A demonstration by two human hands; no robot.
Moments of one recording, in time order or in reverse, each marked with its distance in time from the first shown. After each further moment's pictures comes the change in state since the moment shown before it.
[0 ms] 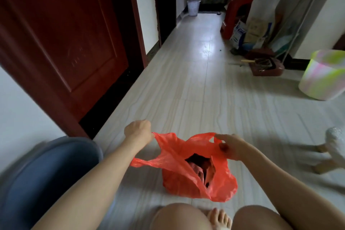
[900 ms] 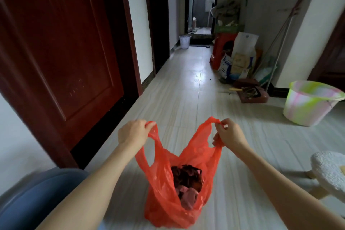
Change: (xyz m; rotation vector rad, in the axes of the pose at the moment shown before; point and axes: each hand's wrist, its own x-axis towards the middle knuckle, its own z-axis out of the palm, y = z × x) left_hand -0.014 0.002 -0.025 -0.308 0.322 0.047; right_hand -0.057 -0.042 0.006 -0.313 0.225 -0.614
